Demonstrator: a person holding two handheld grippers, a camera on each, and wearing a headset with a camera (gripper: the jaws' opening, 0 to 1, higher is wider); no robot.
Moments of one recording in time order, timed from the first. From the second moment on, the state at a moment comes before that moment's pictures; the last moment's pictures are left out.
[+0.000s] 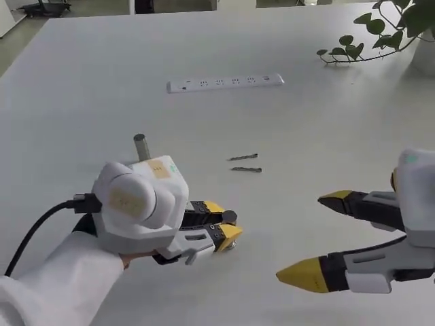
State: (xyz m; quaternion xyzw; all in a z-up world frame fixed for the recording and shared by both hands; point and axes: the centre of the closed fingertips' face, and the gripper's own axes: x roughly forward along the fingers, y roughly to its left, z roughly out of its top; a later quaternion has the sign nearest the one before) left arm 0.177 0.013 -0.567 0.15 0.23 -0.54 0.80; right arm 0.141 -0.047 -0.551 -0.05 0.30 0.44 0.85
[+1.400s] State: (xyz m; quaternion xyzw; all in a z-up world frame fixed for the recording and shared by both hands) left arm 0.133 0.043 -0.530 0.08 0.22 -0.59 0.78; right arm 0.139 -0.051 -0.553 -0.06 0.31 0.44 0.84
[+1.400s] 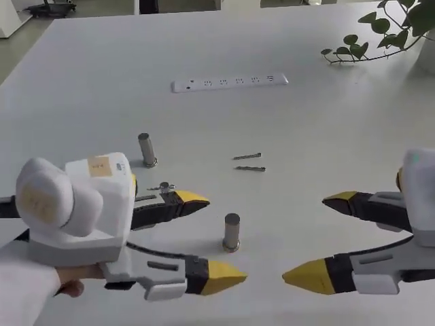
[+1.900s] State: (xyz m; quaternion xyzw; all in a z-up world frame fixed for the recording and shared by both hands) left arm 0.105 0.074 -0.550 0.08 0.26 -0.55 0.79; right arm 0.148 -0.055 -0.550 -0.08 0.32 0.45 0.83
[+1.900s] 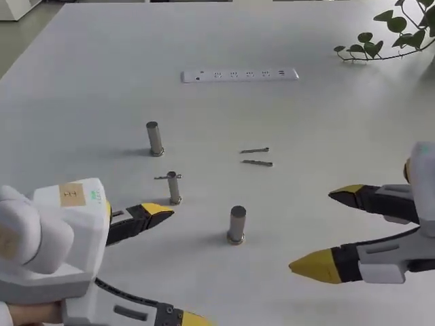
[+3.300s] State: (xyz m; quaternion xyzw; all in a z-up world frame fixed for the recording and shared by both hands) left arm 0.115 0.125 -0.545 0.02 0.27 -0.44 0.86; right arm 0.297 -0.040 -0.599 -0.31 0.41 0.47 0.72
